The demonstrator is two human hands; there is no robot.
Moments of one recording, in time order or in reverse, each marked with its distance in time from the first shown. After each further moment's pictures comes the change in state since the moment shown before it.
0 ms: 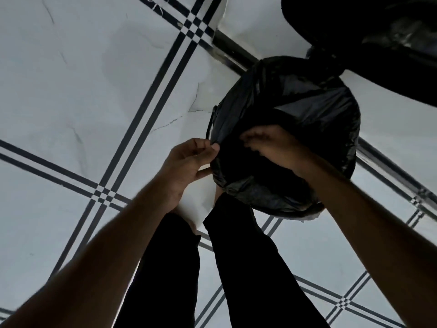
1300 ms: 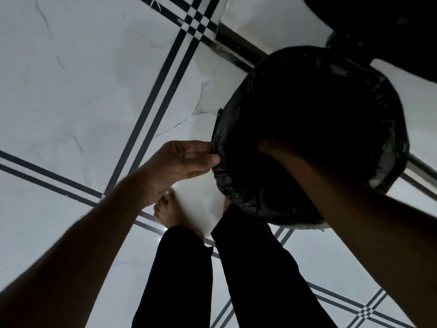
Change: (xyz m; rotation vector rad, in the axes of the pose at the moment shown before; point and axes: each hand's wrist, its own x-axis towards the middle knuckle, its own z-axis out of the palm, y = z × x) left_hand 0.034 0.015 -0.040 0.237 -0.277 -0.018; right_hand 0.079 0.022 0.020 -0.613 0.069 0.113
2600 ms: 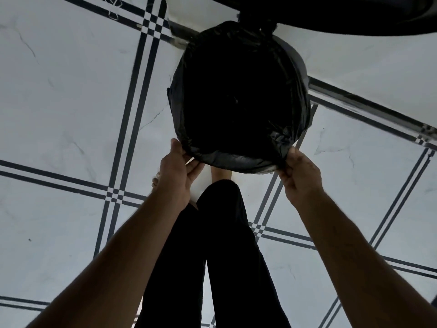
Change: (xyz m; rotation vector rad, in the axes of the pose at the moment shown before) left_hand -0.046 -0.012 0.126 -0.422 0.615 -0.211; right_hand -0.202 0.094 0.046 2.048 0.403 0.531
